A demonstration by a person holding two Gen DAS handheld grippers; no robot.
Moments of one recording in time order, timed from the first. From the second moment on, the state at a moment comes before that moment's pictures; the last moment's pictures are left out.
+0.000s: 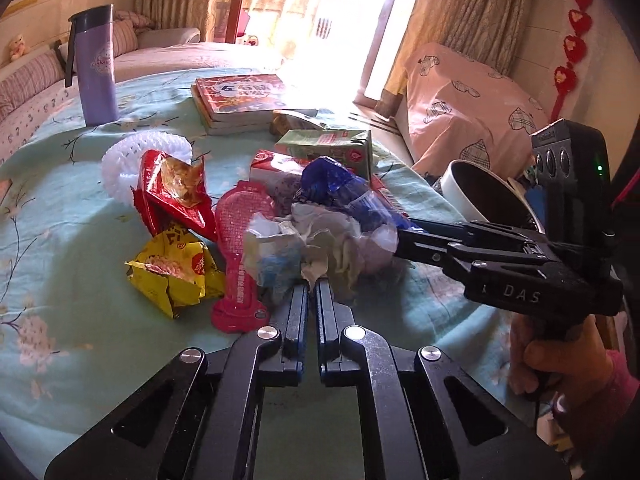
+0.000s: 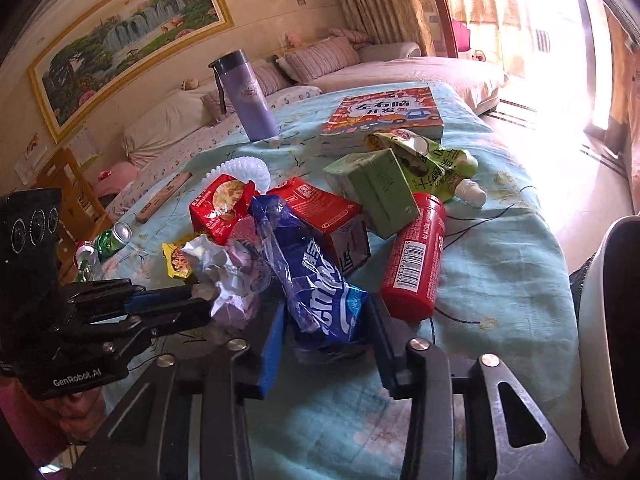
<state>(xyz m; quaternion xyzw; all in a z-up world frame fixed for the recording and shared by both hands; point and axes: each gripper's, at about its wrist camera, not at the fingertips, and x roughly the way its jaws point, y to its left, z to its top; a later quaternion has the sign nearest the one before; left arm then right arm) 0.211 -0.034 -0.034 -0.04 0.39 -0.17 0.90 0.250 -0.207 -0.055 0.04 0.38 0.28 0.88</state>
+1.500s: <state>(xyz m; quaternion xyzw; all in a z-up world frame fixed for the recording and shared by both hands) 0.208 -0.218 0.025 0.01 0.34 -0.31 0.89 0.173 -0.419 -0.015 0.18 0.30 0.08 0.93</state>
